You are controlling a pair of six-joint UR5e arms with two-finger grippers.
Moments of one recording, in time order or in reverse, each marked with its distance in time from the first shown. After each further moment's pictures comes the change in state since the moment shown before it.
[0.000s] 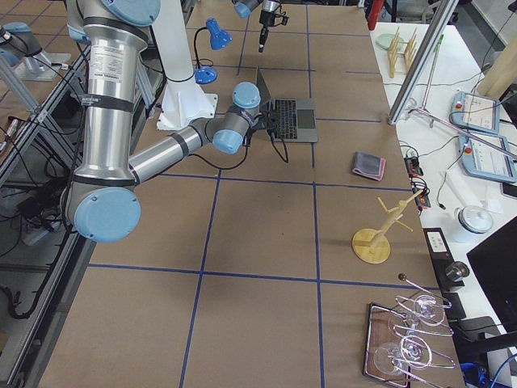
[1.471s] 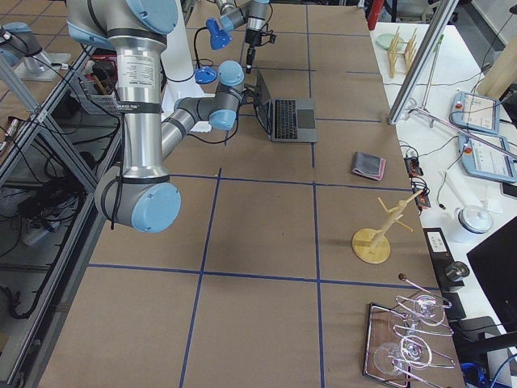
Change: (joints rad) left arm 0.200 -0.211 0.012 -0.006 0.244 -0.239; right arm -0.228 0.152 0.049 -0.001 -0.197 0.200
